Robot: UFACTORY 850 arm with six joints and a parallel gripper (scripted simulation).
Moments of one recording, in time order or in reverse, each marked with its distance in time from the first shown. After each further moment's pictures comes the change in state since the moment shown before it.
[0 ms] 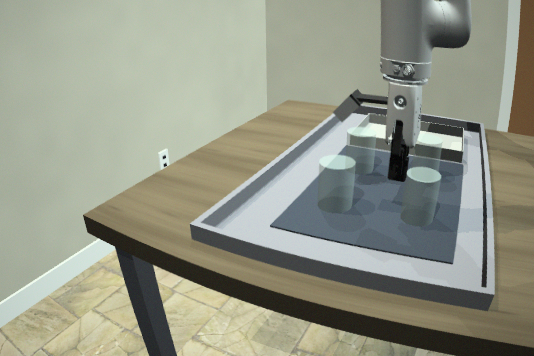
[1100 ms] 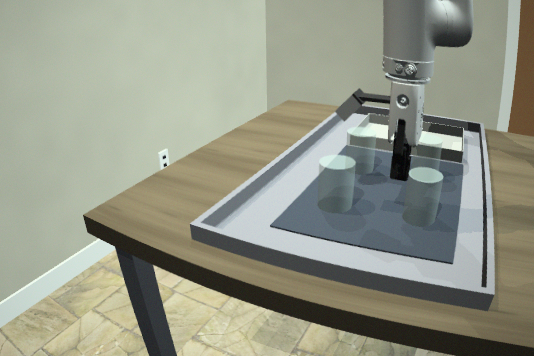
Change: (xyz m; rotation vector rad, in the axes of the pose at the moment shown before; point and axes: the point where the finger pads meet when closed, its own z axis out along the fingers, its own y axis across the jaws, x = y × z) arm -0.004 0.000 -0.002 0.000 0.001 0.000
